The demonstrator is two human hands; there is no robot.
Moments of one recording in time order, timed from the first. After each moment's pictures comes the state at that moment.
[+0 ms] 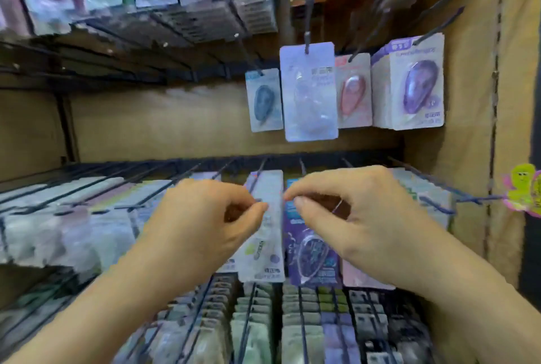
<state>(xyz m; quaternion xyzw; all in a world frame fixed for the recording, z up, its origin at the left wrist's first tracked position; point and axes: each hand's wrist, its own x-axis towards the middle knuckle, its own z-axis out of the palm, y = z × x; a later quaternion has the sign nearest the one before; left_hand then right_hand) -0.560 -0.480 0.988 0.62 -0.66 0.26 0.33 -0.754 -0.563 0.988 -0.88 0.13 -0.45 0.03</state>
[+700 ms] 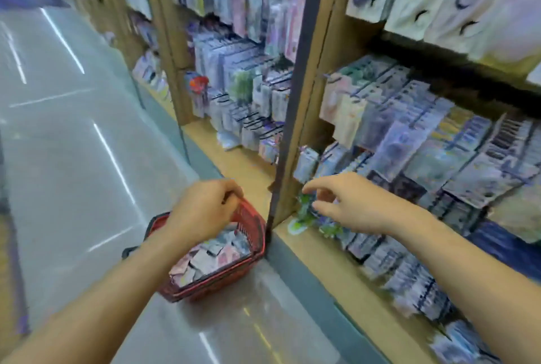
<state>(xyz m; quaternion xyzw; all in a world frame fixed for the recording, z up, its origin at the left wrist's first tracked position) -0.248 -0.096 0.678 0.93 -0.27 -0.03 0.23 -0.345 -0.328 0.735 -0.99 0.00 0.11 0.12</state>
